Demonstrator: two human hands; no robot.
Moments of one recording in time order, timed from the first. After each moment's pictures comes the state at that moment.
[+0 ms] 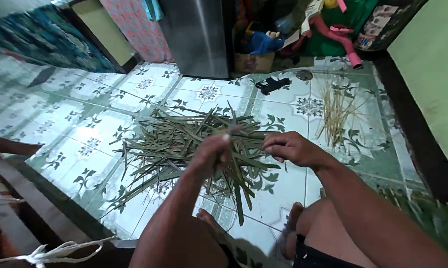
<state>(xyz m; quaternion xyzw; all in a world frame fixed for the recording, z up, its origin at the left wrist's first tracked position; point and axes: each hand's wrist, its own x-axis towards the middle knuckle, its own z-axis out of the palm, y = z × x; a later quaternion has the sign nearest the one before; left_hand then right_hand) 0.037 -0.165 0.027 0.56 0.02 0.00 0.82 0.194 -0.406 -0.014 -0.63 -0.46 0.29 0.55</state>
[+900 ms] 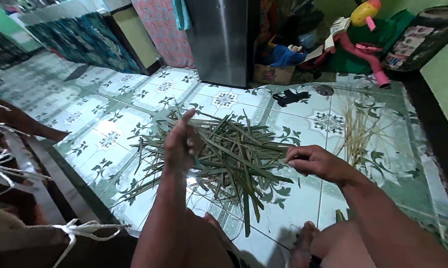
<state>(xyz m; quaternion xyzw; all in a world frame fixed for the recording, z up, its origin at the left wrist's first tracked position) -0.001 -0.093 0.051 0.53 -0.03 0.23 0.81 0.202 -0.417 -0.022 -0.65 -0.45 0.32 0.52</state>
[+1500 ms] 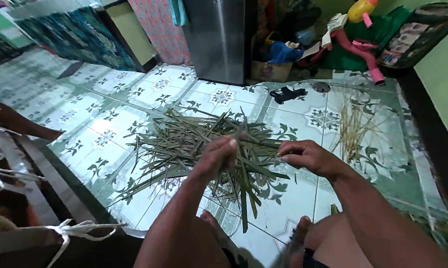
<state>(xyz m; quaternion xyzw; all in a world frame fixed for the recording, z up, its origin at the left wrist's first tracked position) 0.015 -0.148 0.029 0.62 0.02 0.07 0.78 0.198 -0.408 -0.019 -0.62 -0.47 0.29 0.55</state>
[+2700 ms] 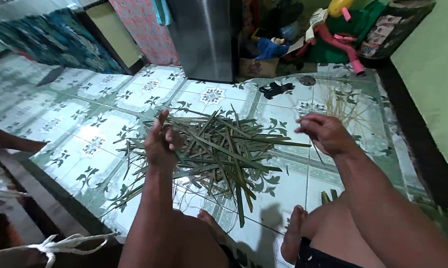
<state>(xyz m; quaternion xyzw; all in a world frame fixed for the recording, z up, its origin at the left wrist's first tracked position) 0.001 -0.077 0.039 0.49 0.06 0.28 0.82 0.236 -0.444 -0.023 -0.68 -0.29 0.12 0.66</state>
